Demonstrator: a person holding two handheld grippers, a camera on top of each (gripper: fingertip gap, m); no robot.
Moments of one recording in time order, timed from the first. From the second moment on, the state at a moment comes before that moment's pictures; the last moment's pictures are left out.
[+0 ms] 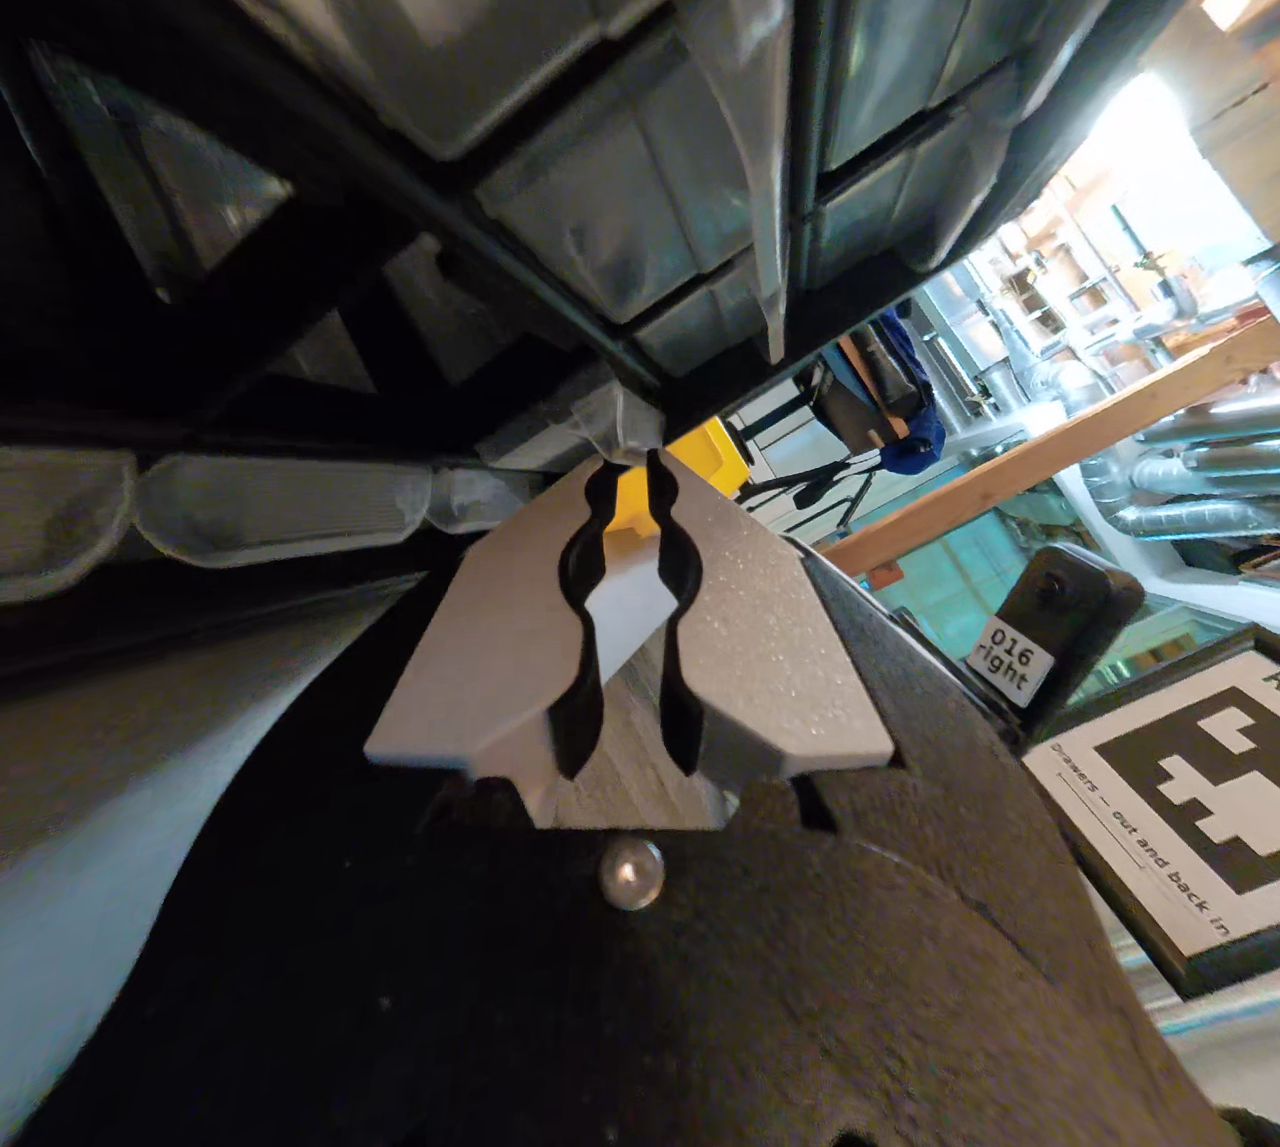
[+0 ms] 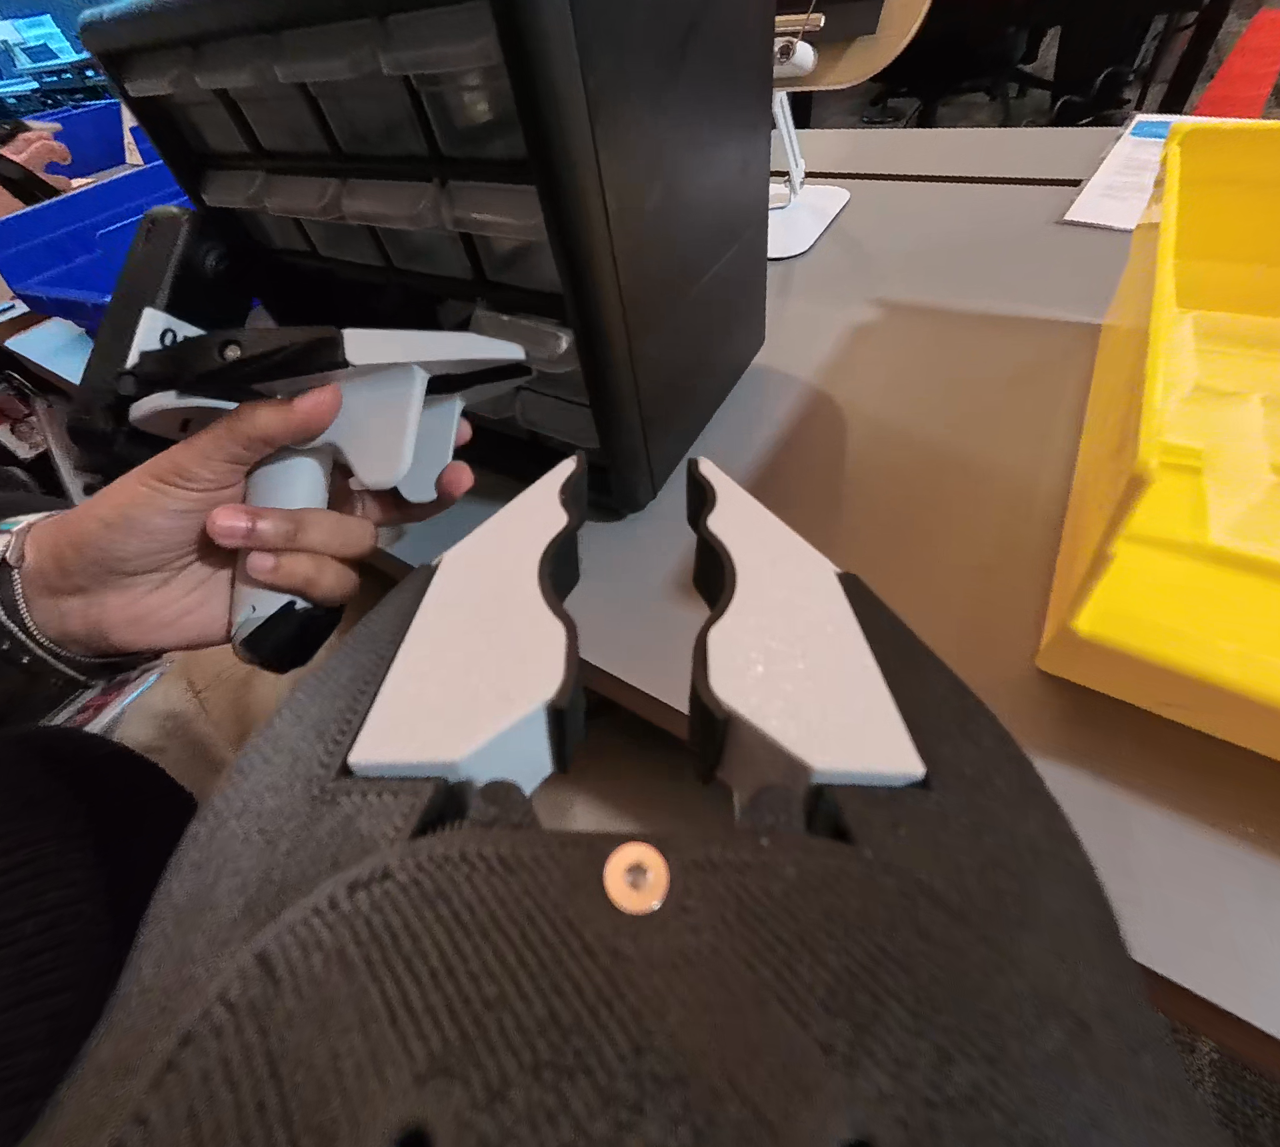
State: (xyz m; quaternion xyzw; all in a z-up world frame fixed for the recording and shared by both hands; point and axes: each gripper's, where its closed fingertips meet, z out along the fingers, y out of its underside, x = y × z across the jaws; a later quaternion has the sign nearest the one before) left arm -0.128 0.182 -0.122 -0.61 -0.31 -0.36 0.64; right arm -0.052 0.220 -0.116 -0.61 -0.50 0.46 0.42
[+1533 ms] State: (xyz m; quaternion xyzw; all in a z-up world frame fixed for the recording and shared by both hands) left arm -0.136 0.088 -0.107 -0.69 -0.14 -0.19 0.69; right arm -0.044 0.108 -0.121 -0.33 -0.90 0.14 0.23
